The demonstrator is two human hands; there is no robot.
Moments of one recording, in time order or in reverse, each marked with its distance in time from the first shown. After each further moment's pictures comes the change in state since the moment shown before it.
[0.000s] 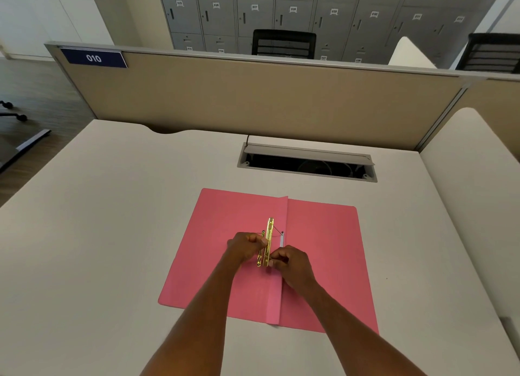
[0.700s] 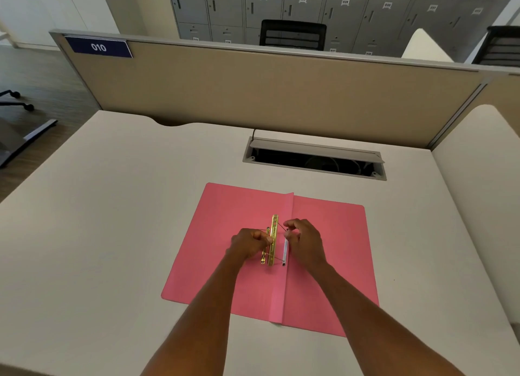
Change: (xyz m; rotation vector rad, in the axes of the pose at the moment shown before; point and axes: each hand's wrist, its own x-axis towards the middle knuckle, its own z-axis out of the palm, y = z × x) left_hand 0.001 0.002 0.000 0.037 -0.010 -0.014; right_hand 0.035 -0.008 -0.026 -0.048 0.172 -0.053
